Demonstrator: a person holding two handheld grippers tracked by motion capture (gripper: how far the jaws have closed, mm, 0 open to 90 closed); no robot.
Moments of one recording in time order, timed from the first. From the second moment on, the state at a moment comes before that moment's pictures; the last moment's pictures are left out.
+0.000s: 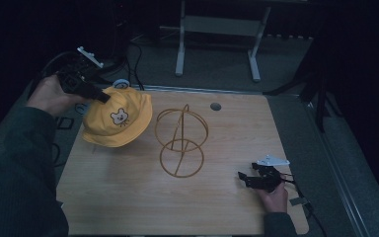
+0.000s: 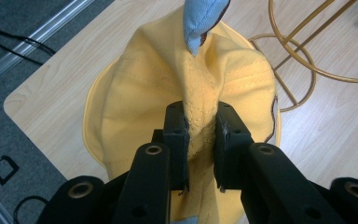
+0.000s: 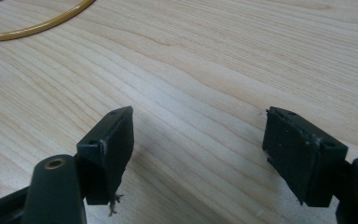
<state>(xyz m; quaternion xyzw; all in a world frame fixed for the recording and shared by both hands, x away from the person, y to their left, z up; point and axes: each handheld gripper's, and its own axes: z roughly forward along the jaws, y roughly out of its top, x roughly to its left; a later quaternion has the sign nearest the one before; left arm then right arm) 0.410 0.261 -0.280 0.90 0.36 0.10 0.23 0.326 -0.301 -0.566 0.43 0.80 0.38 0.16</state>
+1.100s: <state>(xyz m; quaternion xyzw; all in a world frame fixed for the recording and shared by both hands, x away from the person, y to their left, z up) 0.397 0.257 -0.253 0.90 0.33 0.11 0.26 0.326 -0.301 -0.566 0.43 0.80 0.38 0.17</state>
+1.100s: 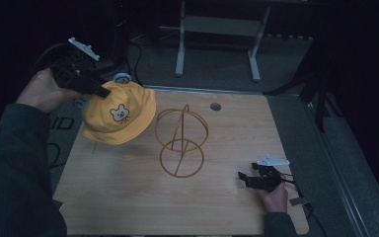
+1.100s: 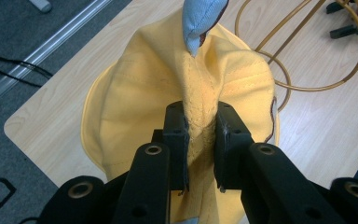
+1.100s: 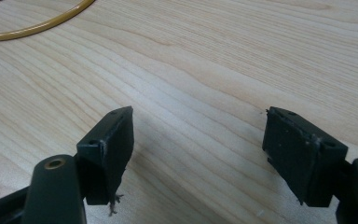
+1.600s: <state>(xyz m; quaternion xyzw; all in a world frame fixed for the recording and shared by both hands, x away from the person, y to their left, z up) 0.393 0.251 -0.244 0.90 0.31 0.09 0.29 0.326 -0.301 -0.566 0.43 0.80 0.38 0.16</state>
